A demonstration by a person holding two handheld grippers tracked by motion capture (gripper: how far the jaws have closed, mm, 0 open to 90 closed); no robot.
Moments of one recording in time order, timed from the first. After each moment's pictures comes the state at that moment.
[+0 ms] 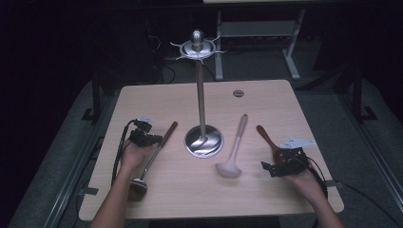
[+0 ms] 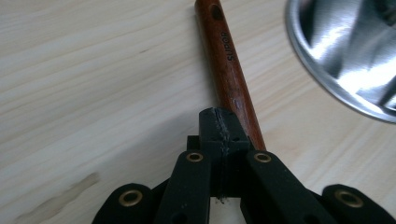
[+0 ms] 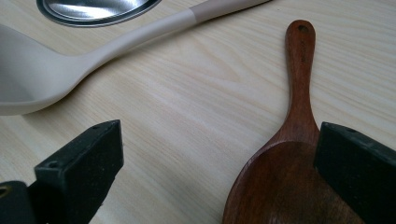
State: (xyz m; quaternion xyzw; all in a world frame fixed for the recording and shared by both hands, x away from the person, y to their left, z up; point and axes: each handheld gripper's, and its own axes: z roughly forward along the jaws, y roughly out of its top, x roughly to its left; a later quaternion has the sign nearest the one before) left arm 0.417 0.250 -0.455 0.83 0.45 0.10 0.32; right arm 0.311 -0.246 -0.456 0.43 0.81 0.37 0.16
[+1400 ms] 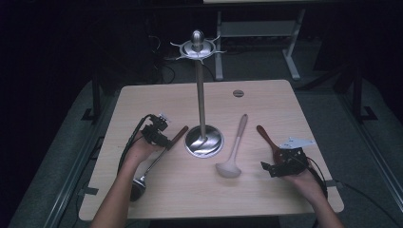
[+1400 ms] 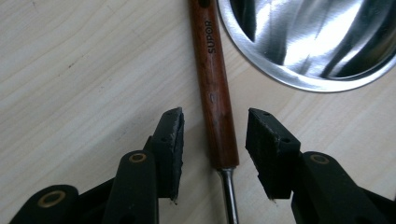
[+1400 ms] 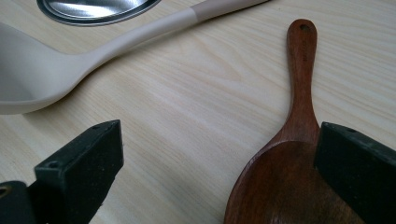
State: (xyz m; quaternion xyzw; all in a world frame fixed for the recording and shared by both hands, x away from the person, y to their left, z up) left arm 0.417 0.199 -0.425 0.89 0.40 0.07 0.20; right arm 0.310 -0.246 -0.457 0.43 0.81 0.37 0.16
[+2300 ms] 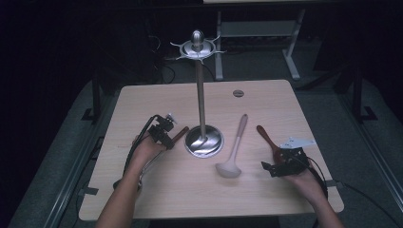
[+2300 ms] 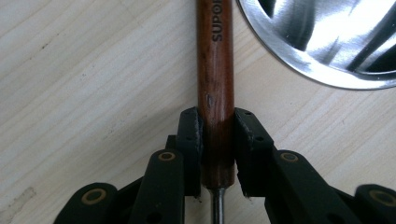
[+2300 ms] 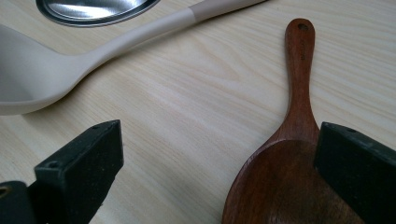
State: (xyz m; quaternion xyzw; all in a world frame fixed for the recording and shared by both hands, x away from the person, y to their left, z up) left arm 0.429 0.186 -0.435 0.90 0.42 0.05 0.13; right arm 0.311 -0.247 -0.457 0.43 0.81 0.37 0.16
